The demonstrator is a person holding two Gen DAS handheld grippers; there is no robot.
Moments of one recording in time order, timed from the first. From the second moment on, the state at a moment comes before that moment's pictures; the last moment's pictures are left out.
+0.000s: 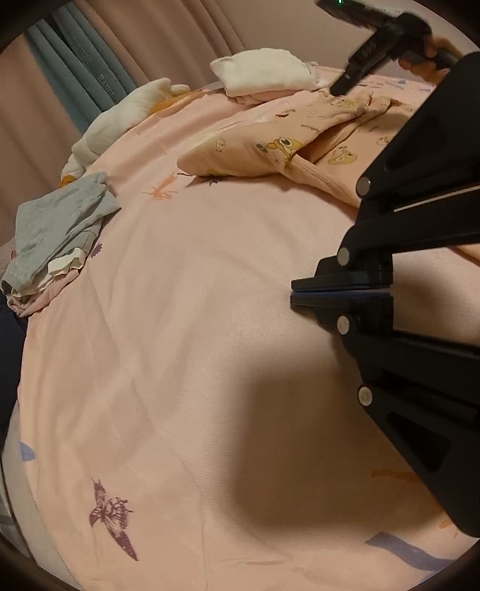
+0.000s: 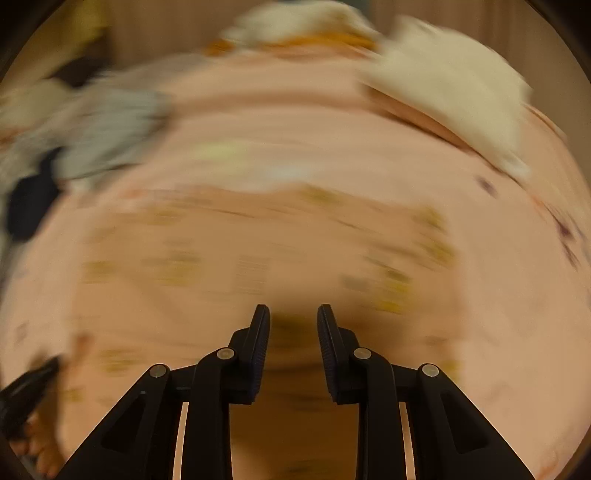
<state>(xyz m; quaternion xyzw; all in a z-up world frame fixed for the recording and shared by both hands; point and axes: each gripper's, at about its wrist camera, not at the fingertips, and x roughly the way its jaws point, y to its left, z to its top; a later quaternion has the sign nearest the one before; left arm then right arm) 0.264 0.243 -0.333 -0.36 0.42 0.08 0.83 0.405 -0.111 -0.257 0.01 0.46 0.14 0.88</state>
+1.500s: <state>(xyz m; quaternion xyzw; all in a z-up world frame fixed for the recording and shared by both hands) 0.162 0.134 -0.267 -0.19 0.41 -0.04 0.89 0.230 -0.199 -0.250 0.06 0.43 0.09 0.90</state>
